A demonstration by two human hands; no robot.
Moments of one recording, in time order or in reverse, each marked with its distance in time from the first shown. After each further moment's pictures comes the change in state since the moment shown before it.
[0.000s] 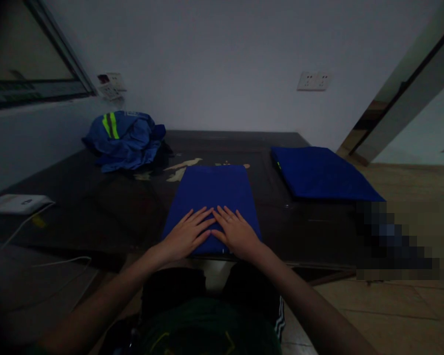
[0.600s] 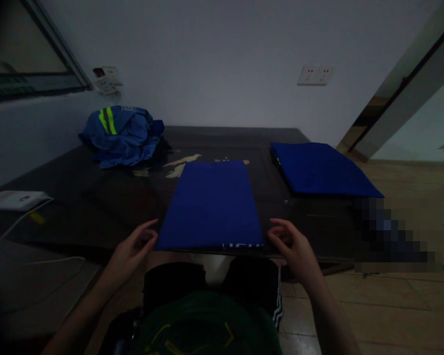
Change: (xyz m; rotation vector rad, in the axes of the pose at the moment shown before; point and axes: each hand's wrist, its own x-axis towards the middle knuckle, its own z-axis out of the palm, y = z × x) left_hand -0.104 -0.038 -0.004 -0.490 0.430 -0.533; right_hand -0.107 0.057 -0.003 0.635 0.476 0.494
